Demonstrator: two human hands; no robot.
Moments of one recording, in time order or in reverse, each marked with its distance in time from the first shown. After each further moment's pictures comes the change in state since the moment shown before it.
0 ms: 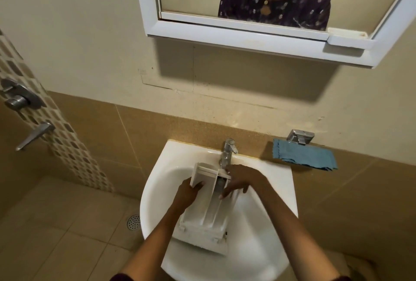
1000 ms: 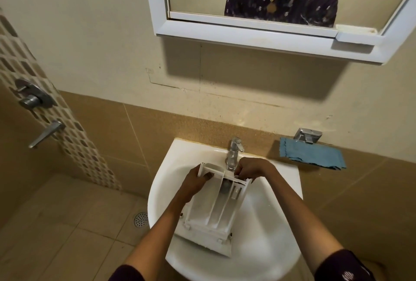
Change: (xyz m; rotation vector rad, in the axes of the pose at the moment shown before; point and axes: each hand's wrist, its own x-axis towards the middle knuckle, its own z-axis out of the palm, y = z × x) left_hand 0.009 0.017 -0.011 -0.095 -0.086 0.089; right_hand 0.014 0.011 -0.019 0.108 -0.079 -0.015
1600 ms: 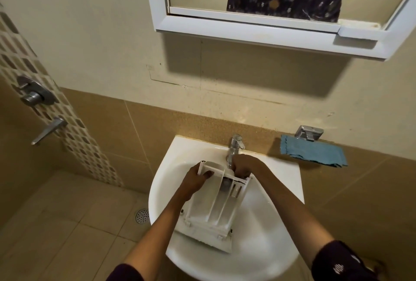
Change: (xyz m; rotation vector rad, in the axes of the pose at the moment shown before) left_hand -0.004 -0.001 0.000 -0.031 0.013 0.015; right_hand 0.021 -0.013 0.009 -0.285 0.075 0.009
